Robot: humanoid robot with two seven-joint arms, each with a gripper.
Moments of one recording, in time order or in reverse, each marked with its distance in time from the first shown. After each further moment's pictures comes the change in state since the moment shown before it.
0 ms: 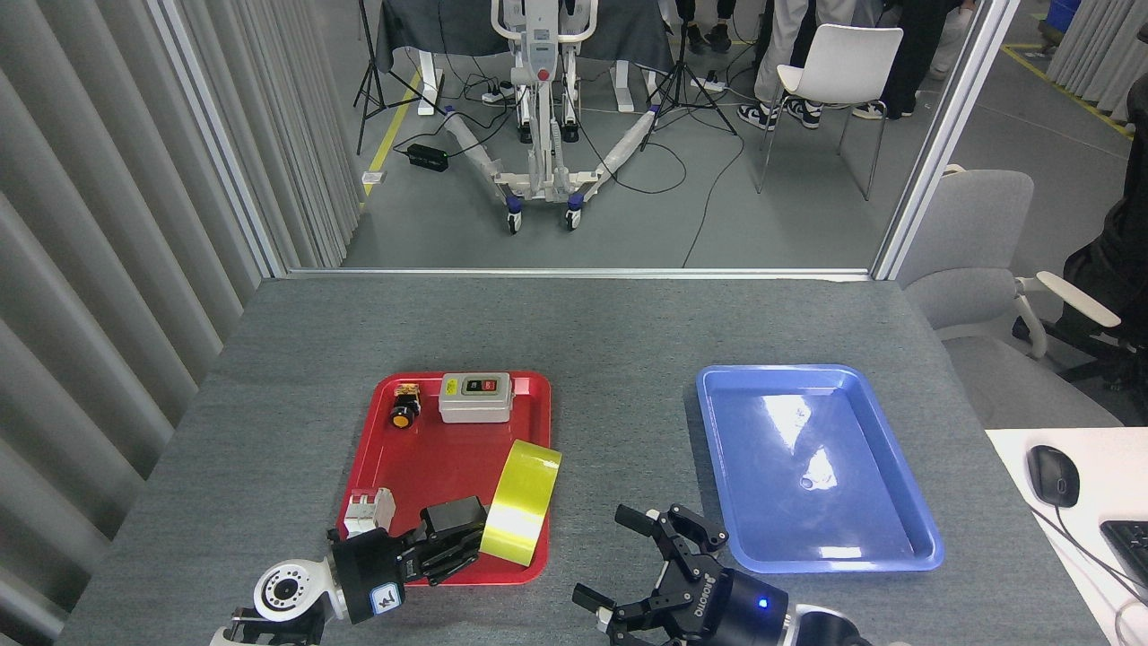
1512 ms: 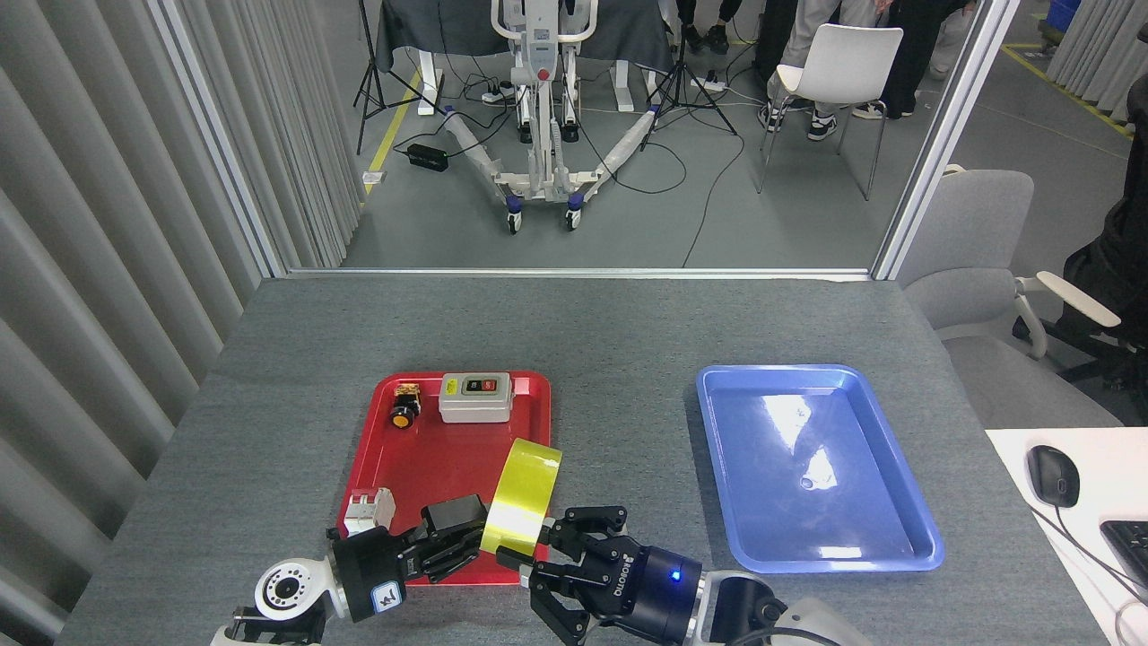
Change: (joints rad) left arm -0.003 -0.007 0.008 0.002 -0.012 -0.004 0.001; right arm -0.141 0.120 0.130 0.137 -0.001 -0.005 0.048
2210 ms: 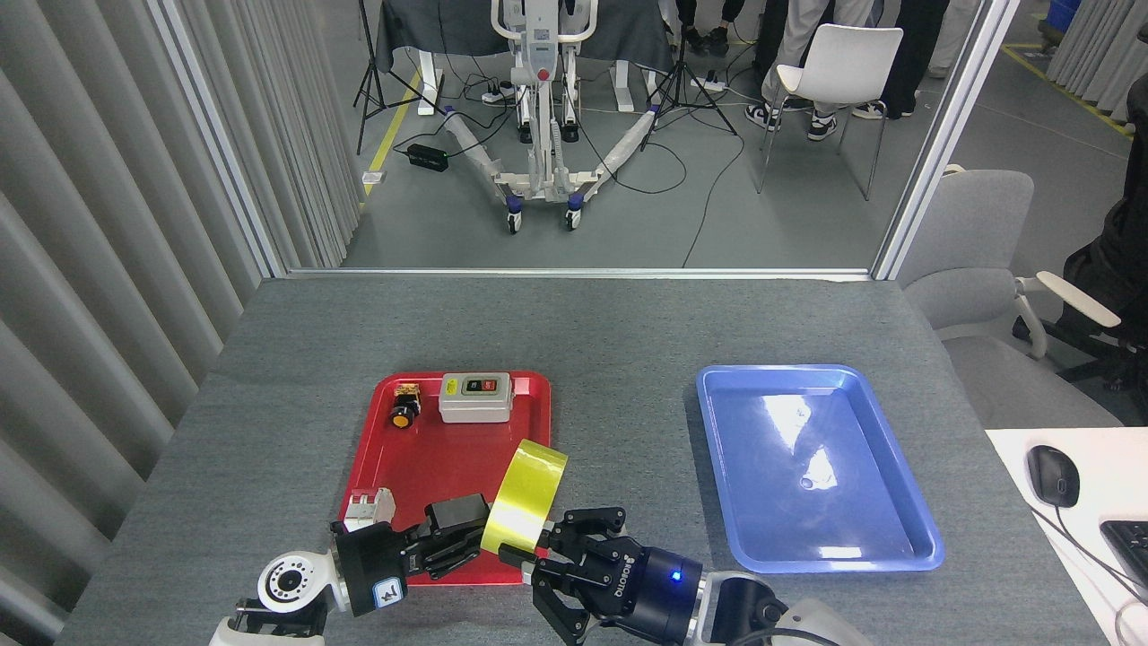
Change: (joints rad) left arm -0.021 -0.001 0.002 0.023 -0.031 -0.011 -0.016; right arm 0.002 0.000 0.000 0.000 0.000 0.002 0.000
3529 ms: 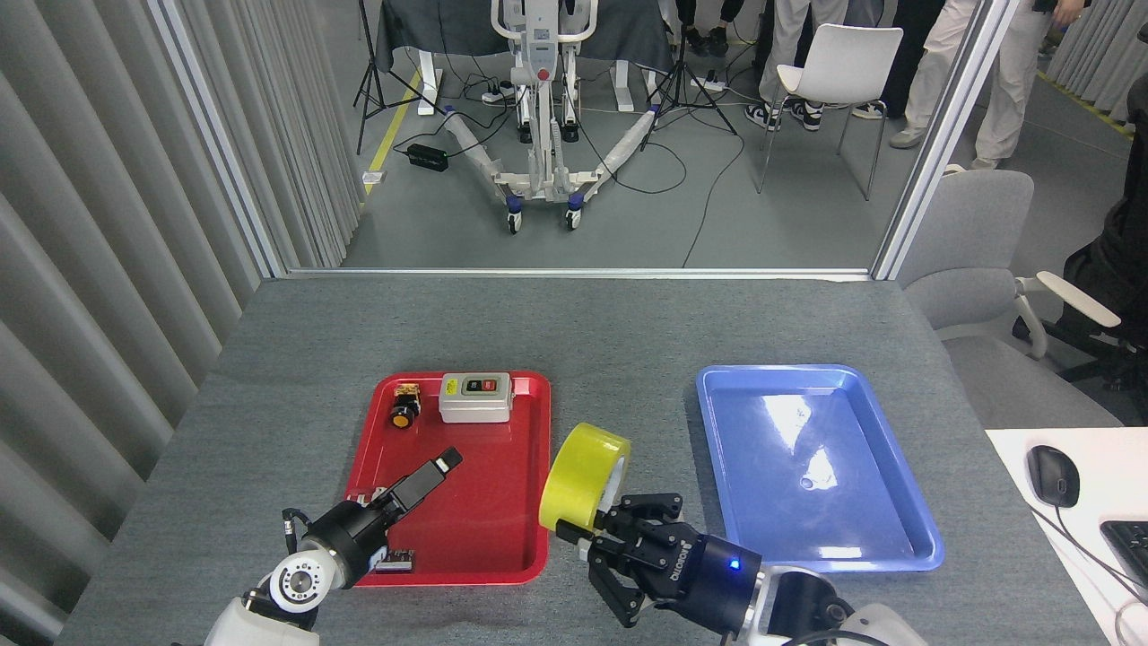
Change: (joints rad) left arm -0.078 0.007 0.061 0.207 -0.466 -0.210 0.585; right arm 0.090 -0.065 -0.190 -0.099 -0.004 -0.006 0.093
